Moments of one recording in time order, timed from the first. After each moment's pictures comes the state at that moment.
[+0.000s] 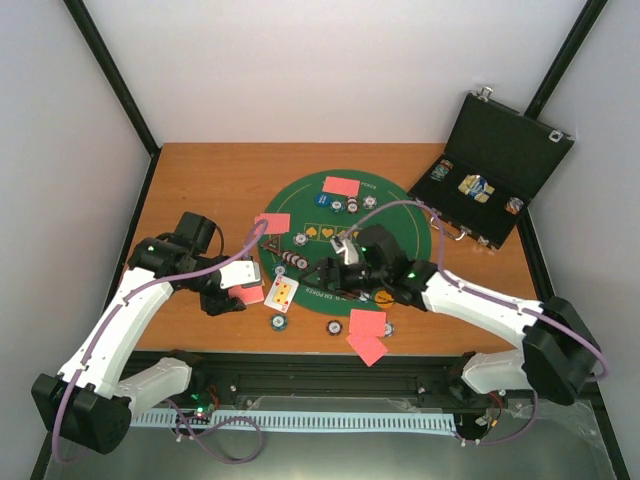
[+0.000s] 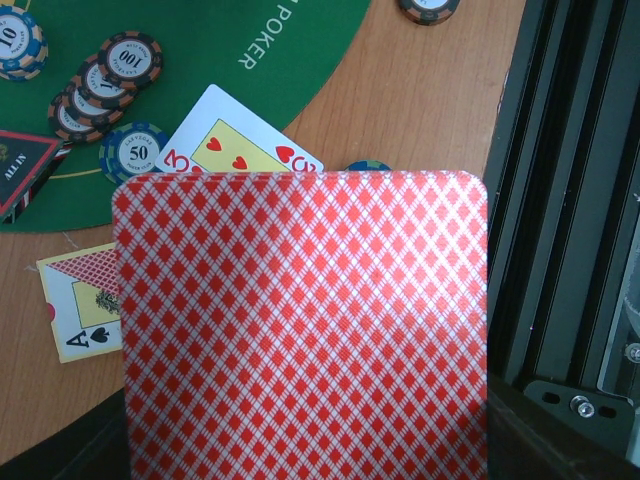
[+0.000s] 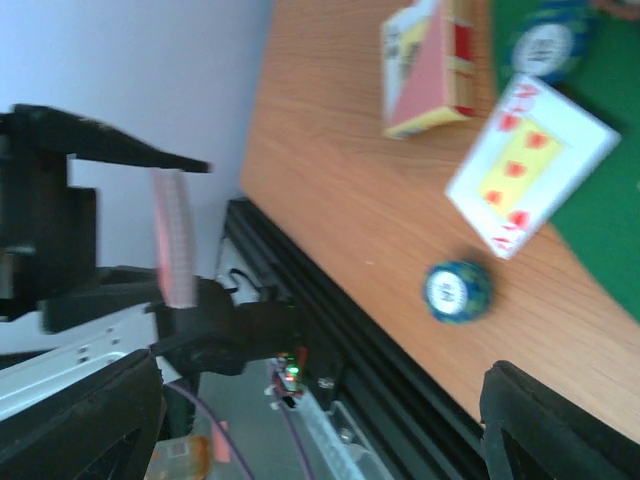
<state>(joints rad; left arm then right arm) -0.30 1.03 1.01 -1.27 0.37 0.96 0.80 1.26 0.77 -0.12 -0.56 0.93</state>
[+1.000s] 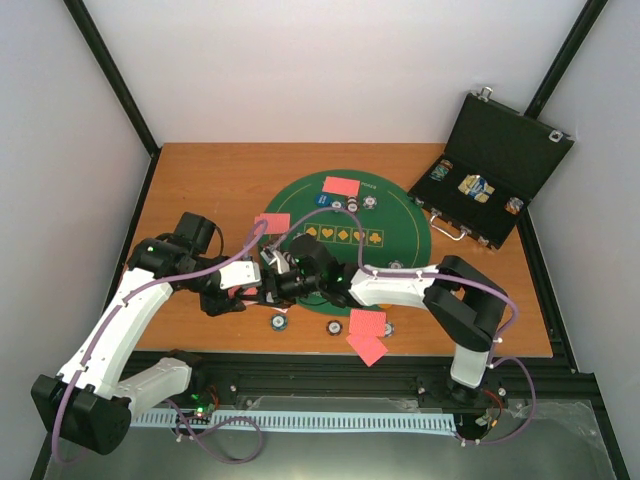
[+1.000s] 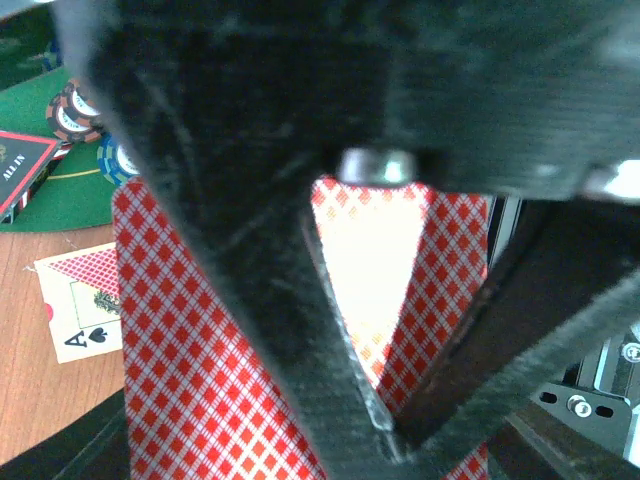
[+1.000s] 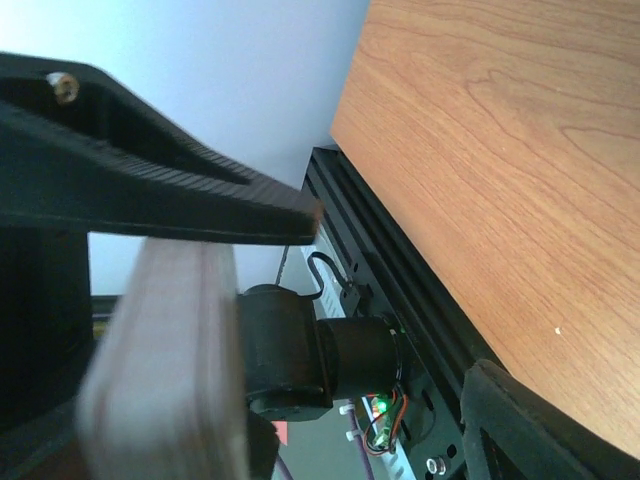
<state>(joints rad) -0.30 1.02 1.01 -1.28 0.37 0.96 1.04 1.80 1.06 0.33 -0.66 1.09</state>
